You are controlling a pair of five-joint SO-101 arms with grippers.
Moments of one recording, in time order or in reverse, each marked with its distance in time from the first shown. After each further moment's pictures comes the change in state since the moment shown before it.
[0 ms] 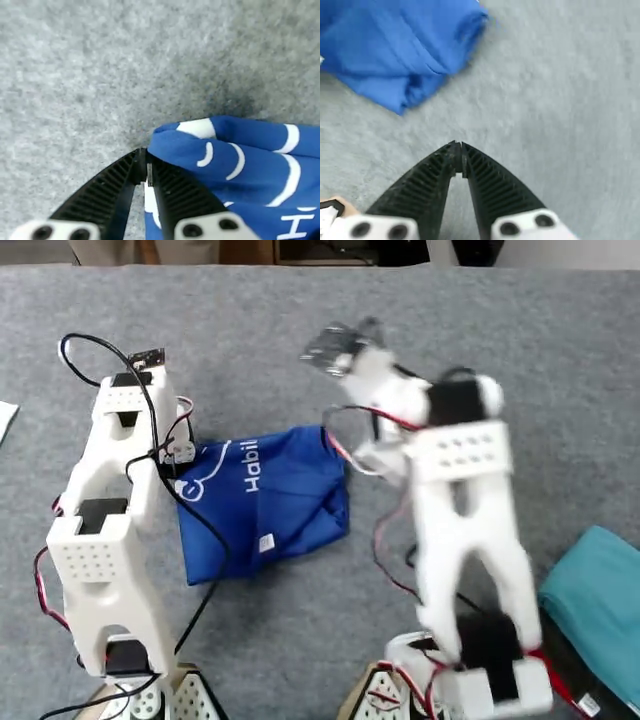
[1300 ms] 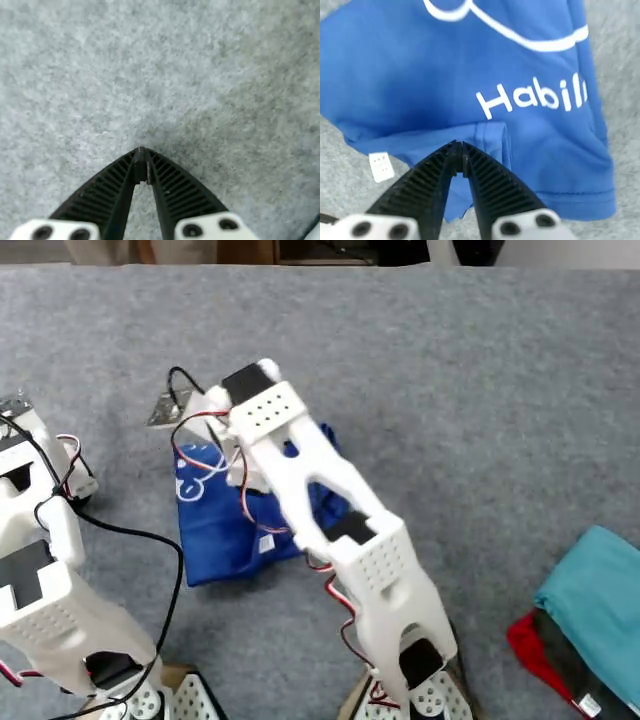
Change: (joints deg) left arm -23.8 -17.8 27.3 -19.4 -4.0; right arm -23.1 52.7 -38.2 7.2 -2.4
